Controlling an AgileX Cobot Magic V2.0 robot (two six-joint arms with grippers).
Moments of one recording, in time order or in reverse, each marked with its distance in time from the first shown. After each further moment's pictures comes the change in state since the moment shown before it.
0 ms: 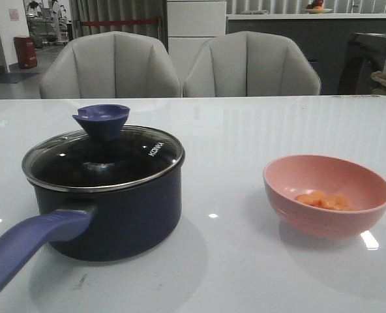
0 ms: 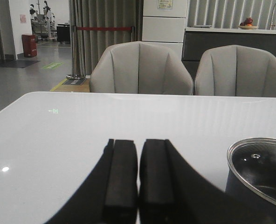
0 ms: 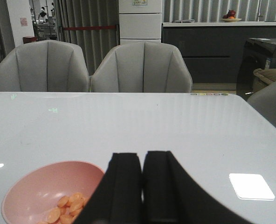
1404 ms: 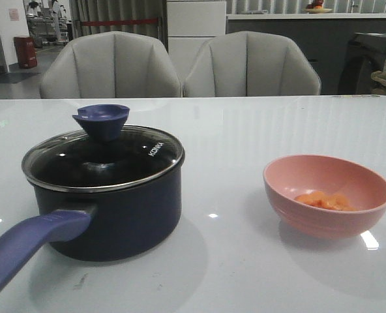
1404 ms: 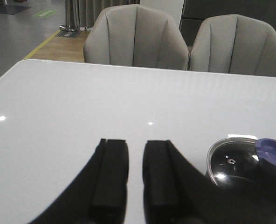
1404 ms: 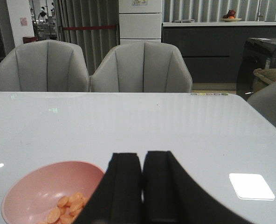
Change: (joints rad) left arm 0.000 0.224 -0.396 -0.051 0.375 -0.002; right arm 0.000 0.000 0.000 0.000 0.000 0.000
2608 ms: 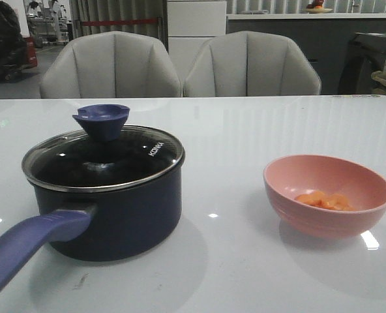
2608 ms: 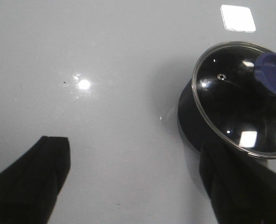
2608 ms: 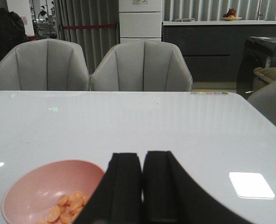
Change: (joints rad) left arm -0.050 0.544 -0.338 -0.096 0.391 0.000; right arm 0.000 0.000 0.000 0.000 0.004 0.000
